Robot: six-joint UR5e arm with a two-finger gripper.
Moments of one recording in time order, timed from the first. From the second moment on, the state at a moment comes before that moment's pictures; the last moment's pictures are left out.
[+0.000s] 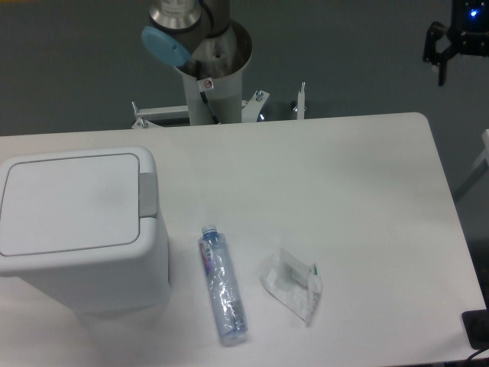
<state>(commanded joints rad) 3.03 -1.68 -1.49 -1.18 1.40 1.57</state>
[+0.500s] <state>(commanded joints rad) 2.89 -1.66 -1.55 -1.15 1.39 1.20</state>
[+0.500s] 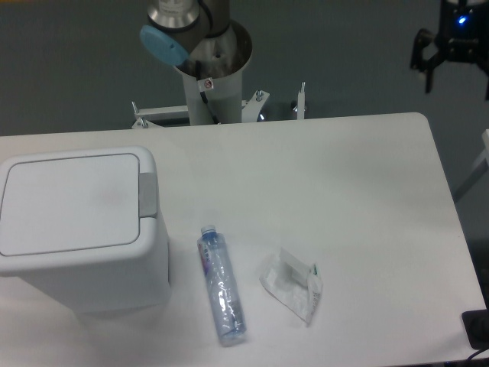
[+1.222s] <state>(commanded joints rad) 2.51 -1.67 -1.54 -1.10 1.21 0.21</state>
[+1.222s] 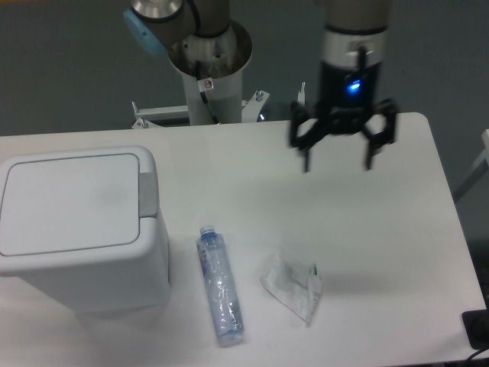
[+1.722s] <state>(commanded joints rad) 2.38 -1.65 -1.58 -1.09 1.13 0.06</state>
